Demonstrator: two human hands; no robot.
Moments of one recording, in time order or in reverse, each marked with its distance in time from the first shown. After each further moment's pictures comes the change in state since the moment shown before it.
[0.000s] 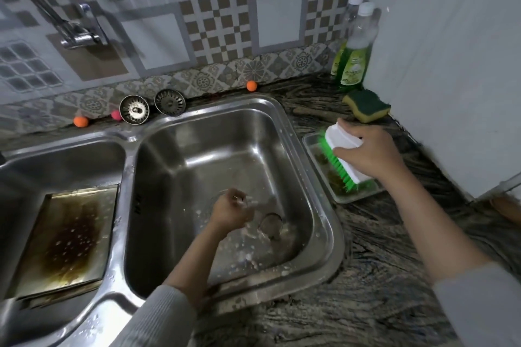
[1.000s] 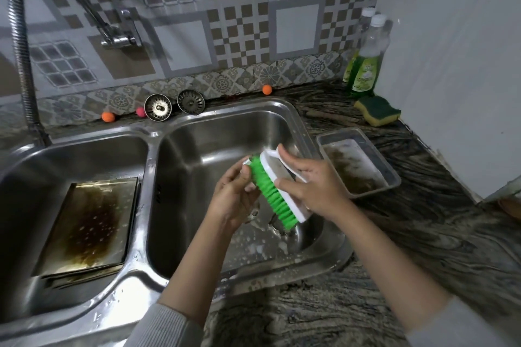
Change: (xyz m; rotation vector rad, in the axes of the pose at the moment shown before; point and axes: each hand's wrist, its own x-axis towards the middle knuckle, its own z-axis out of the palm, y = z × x) left_hand -0.062 0.044 -0.021 -0.946 -0.218 0.270; right_hand -0.082 -0.059 0.081 0.489 -0.266 -0.264
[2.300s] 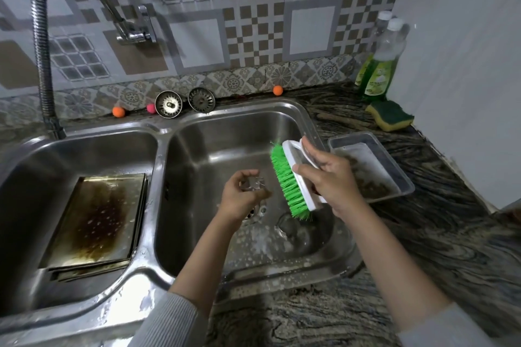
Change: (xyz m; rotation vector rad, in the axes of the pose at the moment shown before) left_hand 0.007 -0.005 -0.023 0.672 0.253 0.001; right_hand 0.022 0.009 0.004 0.238 0.161 0.104
